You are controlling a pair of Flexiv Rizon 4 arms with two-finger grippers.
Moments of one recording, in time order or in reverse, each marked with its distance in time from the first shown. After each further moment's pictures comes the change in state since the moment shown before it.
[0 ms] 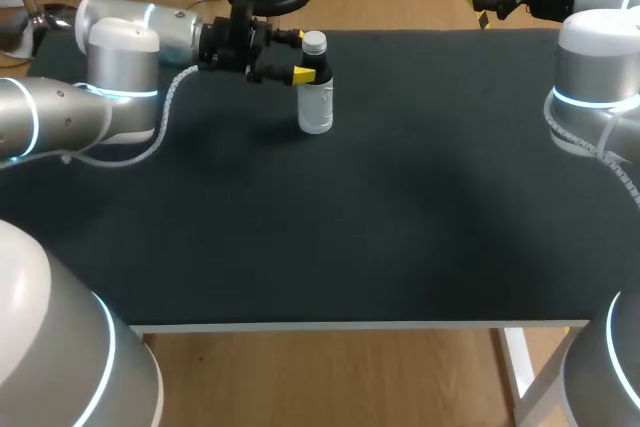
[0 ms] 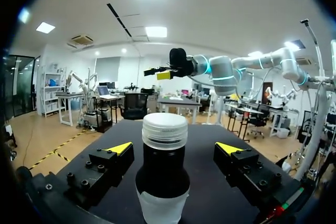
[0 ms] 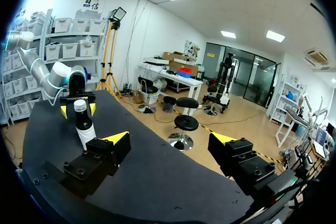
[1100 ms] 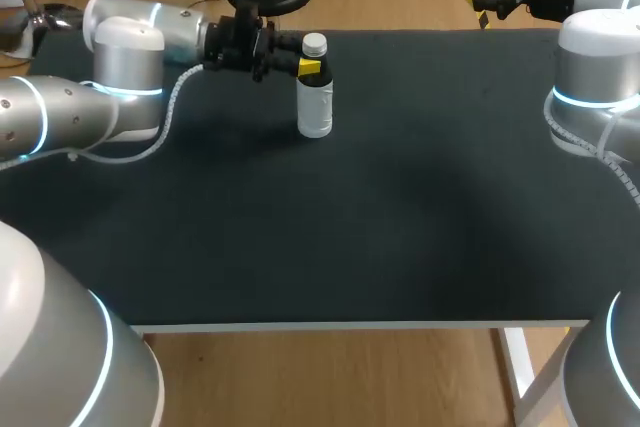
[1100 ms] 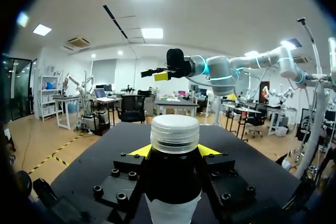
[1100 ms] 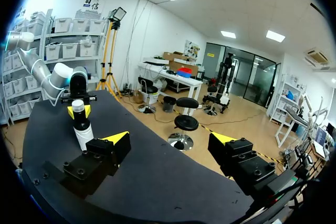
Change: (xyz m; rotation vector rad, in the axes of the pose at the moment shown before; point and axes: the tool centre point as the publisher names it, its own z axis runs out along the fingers) left arm -0.003 -0.002 0.007 0.012 0.024 0.022; right arm 0.000 0.000 0.000 0.000 0.000 0.000
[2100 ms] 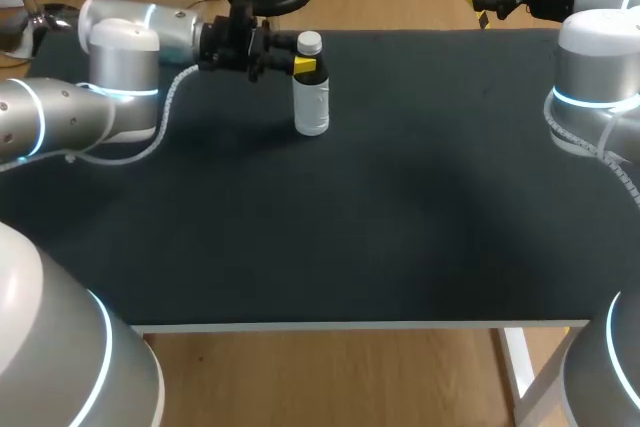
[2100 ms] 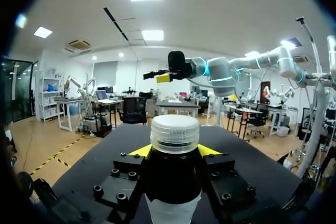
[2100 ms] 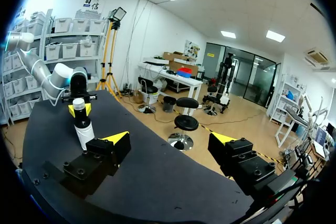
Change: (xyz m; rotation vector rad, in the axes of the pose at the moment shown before) left arm -0.003 0.000 -0.009 0.013 -0.012 0.009; right arm 0.000 0.000 0.000 0.000 0.000 0.000
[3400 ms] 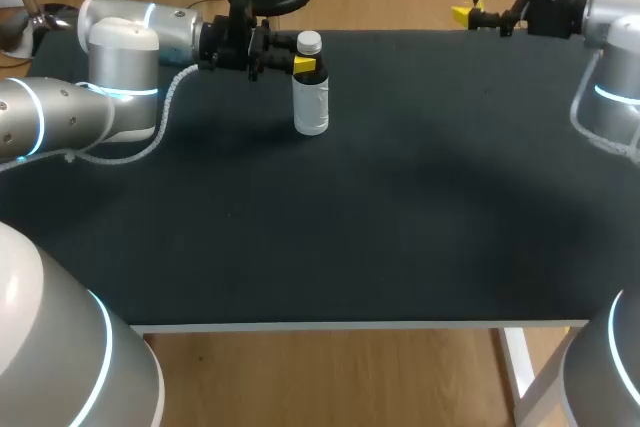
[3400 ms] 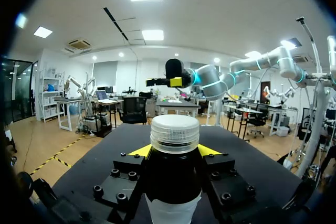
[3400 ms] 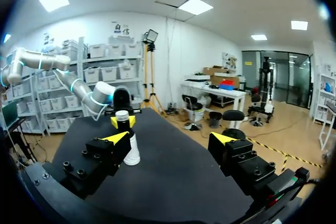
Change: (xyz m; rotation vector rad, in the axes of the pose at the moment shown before) left arm 0.000 0.000 0.000 0.000 0.000 0.000; right arm 0.061 -0.008 0.006 -0.168 0.420 0.081
